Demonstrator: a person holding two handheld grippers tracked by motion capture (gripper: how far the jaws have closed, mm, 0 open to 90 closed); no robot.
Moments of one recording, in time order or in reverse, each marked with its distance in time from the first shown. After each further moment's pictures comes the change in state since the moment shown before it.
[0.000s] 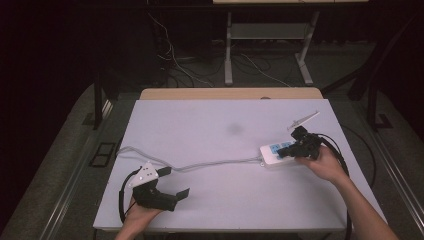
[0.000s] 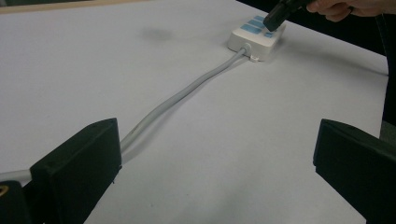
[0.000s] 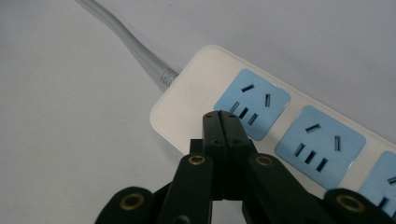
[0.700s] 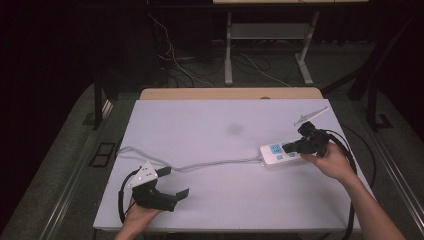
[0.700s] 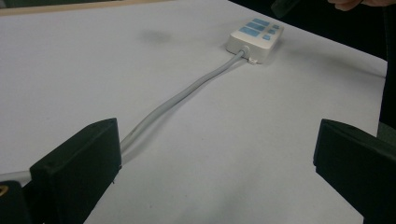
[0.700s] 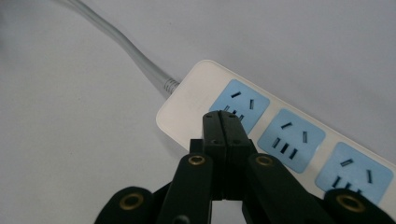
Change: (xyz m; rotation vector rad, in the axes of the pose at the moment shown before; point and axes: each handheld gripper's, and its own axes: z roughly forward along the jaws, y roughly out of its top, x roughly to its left) left arm 0.000 0.000 -0.001 -0.010 -0.005 -0.002; right arm 0.005 0.003 -0.029 -0.032 -0.040 -0.003
